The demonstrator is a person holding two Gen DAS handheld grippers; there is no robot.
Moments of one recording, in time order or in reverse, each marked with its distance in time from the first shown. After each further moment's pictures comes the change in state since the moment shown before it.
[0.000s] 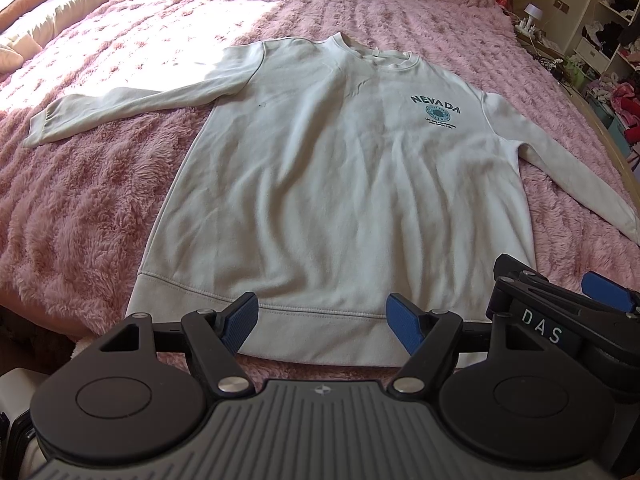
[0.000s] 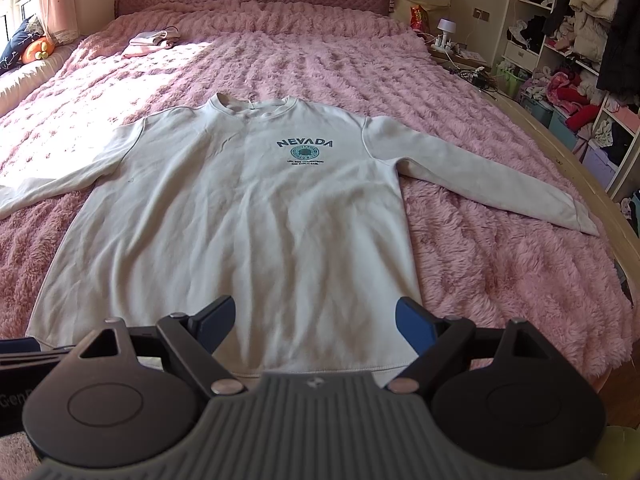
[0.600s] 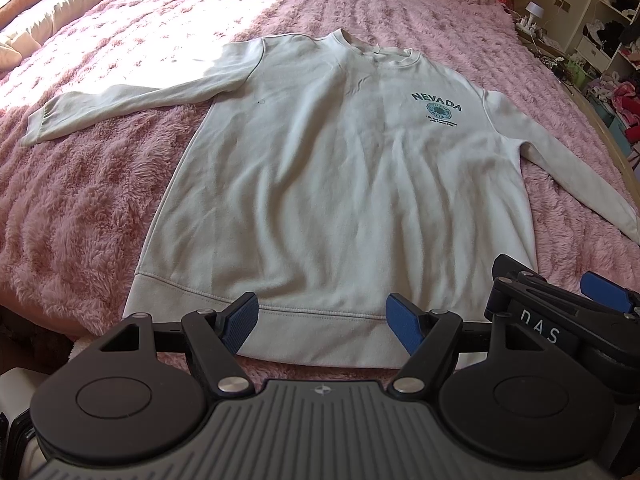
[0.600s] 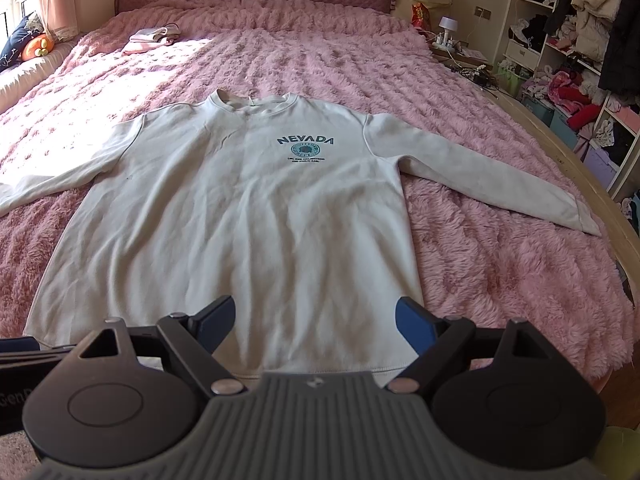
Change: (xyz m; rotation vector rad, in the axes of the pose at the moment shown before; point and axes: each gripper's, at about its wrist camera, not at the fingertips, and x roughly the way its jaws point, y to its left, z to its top) left arm 0.003 0.001 0.001 -0.005 0.011 -0.003; right arm 0.003 0.001 0.001 -0.003 0.007 0.000
